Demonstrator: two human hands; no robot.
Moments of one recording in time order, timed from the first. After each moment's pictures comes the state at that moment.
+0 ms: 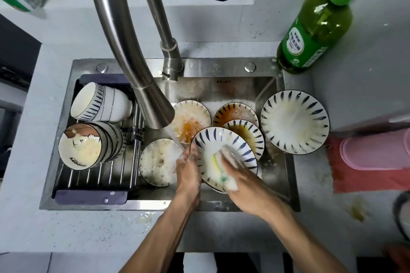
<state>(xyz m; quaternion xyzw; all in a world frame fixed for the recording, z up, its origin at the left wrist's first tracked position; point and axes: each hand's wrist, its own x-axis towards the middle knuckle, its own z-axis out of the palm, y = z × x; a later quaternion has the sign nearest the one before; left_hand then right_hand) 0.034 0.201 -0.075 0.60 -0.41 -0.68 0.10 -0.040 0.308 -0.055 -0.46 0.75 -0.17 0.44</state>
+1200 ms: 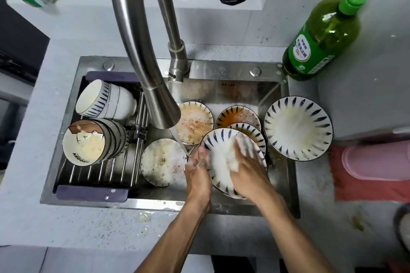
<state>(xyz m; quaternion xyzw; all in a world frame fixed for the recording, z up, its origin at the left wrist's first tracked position) 0.027 0.215 -0.059 0.61 -0.42 -0.66 0.12 -0.055 0.302 -0.057 -0.38 0.85 -0.11 0.36</state>
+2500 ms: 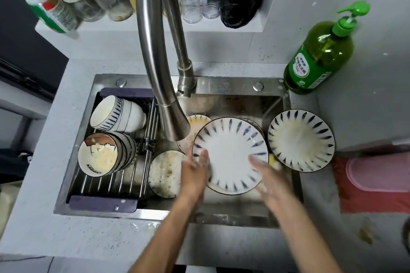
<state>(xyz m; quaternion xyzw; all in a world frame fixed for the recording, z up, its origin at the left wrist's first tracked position) 0.020 0.194 -0.027 0.58 -0.48 -0.65 0.12 -0.070 0.296 -0.063 0.23 0.66 -0.59 0.41</state>
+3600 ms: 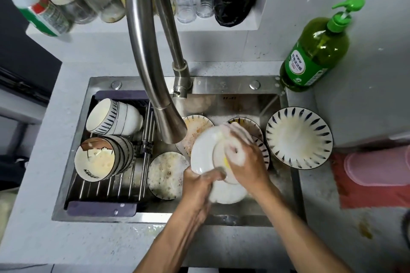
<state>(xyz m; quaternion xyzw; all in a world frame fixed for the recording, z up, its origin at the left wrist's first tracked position) 0.032 0.201 -0.013 0.55 -0.33 -0.76 0.11 -0.075 0.254 -0.048 -0.32 0.86 -0.37 0.12</state>
